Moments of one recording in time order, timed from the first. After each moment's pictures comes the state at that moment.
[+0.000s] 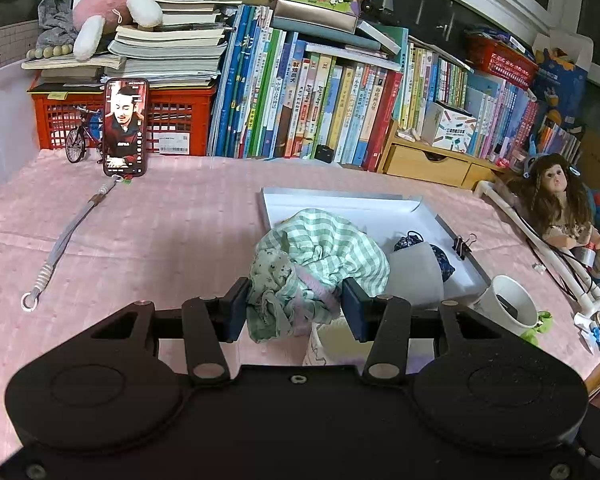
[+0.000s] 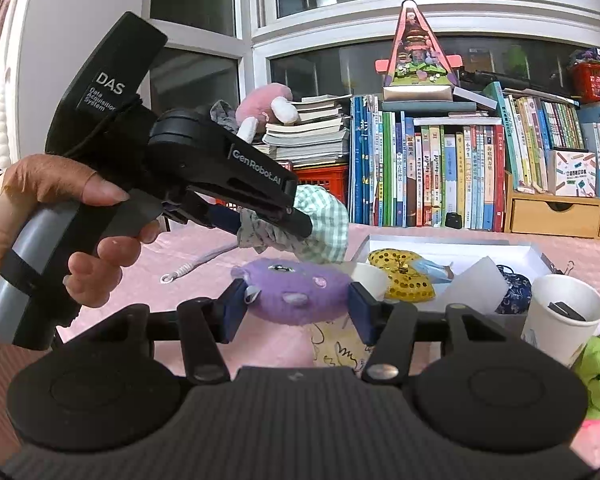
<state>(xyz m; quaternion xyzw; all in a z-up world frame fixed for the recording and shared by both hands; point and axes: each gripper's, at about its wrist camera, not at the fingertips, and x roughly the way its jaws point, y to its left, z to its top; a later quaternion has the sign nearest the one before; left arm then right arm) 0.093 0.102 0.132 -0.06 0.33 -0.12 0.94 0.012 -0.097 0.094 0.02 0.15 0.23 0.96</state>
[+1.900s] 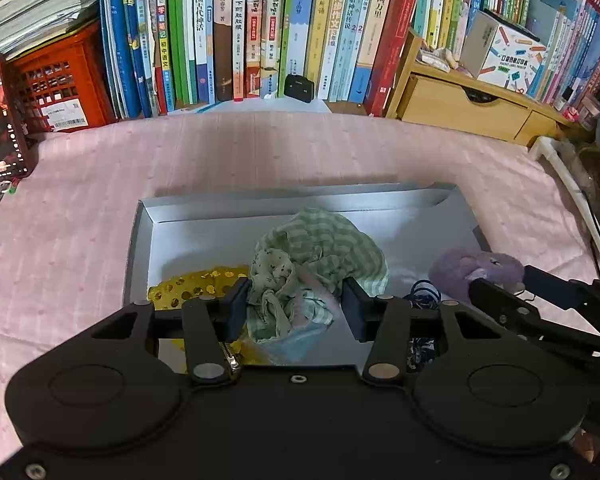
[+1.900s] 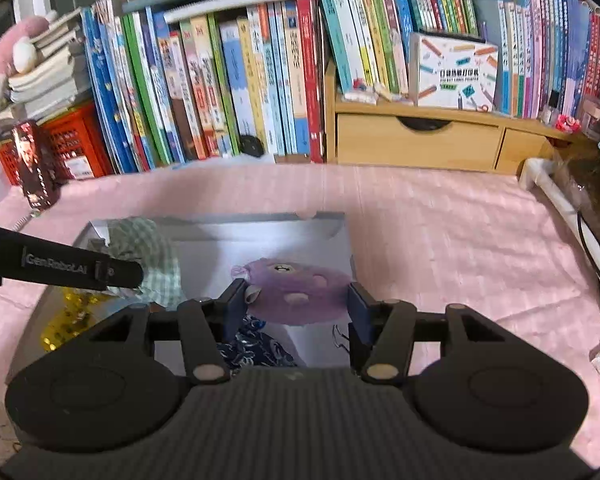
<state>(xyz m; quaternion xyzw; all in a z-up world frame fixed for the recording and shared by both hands) 0.328 -0.063 0.080 -0.01 0.48 -0.07 0.88 0.286 -0.252 0.084 0.03 0.38 0.05 0.92</state>
